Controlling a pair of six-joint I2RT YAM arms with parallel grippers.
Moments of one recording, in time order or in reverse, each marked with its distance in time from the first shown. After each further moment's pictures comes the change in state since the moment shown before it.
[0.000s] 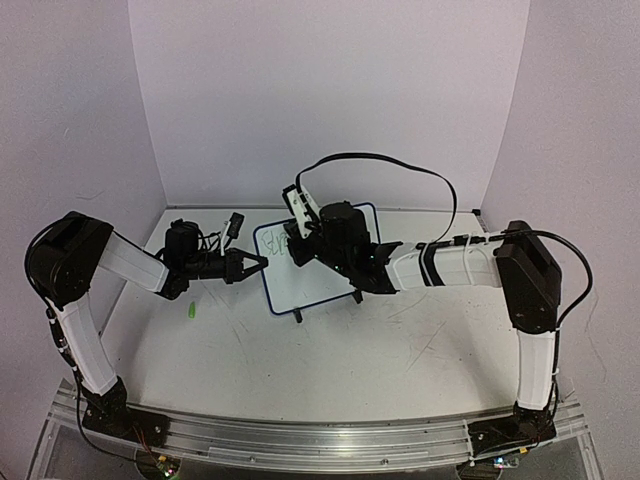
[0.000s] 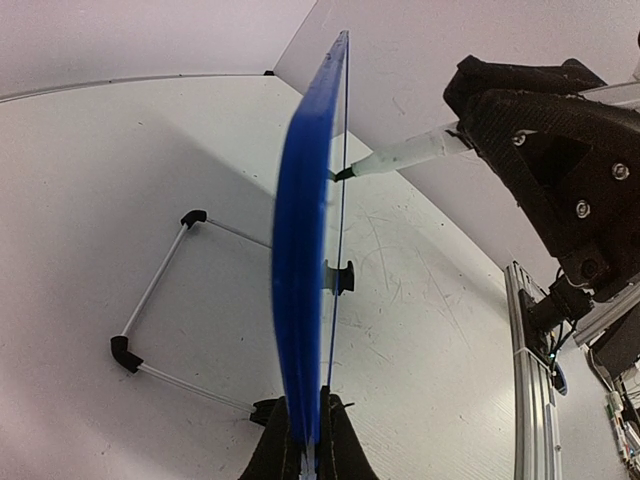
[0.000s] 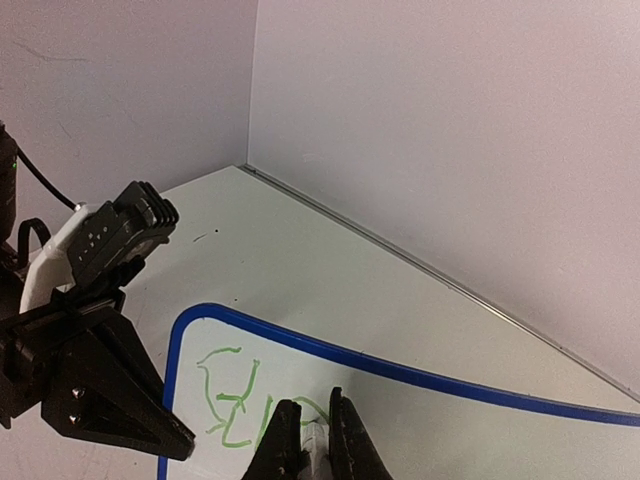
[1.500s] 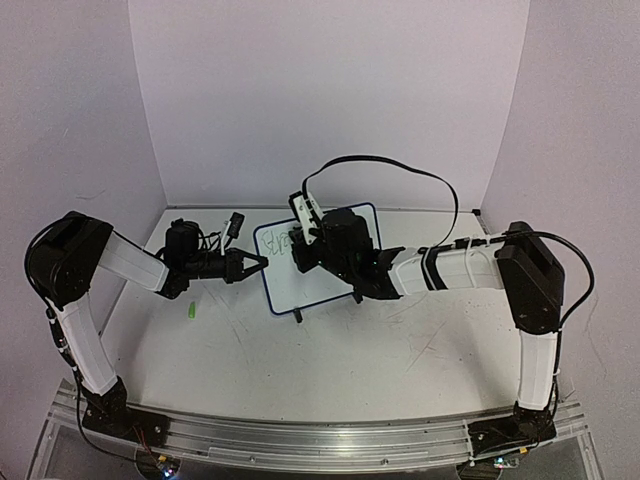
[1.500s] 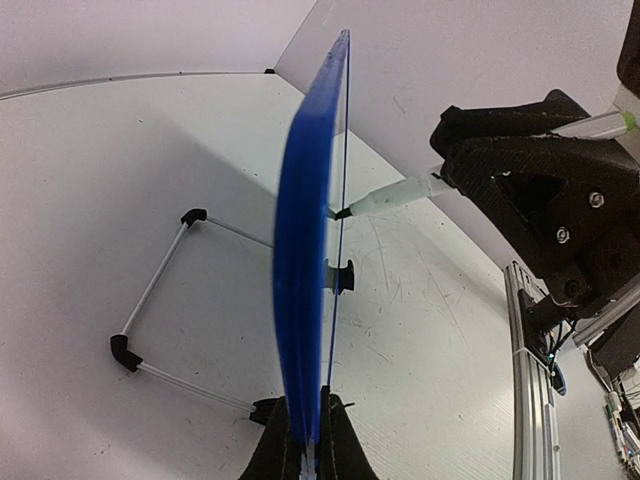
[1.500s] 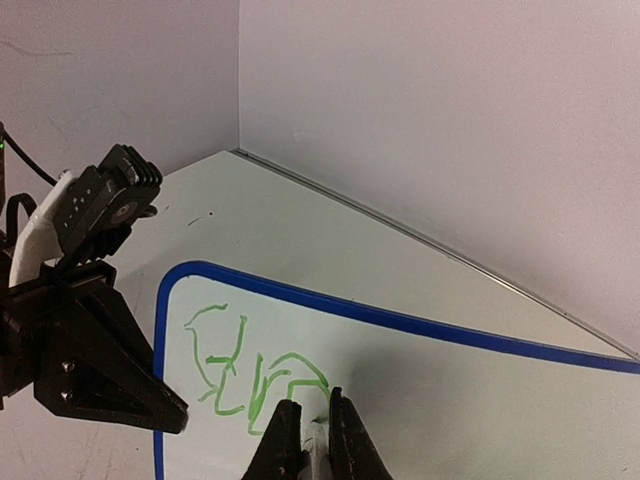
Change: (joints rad) left arm 0.000 0.000 0.006 -0.011 0.001 -0.002; right arm 0.003 -0.018 -0.061 0.006 0.023 0.067
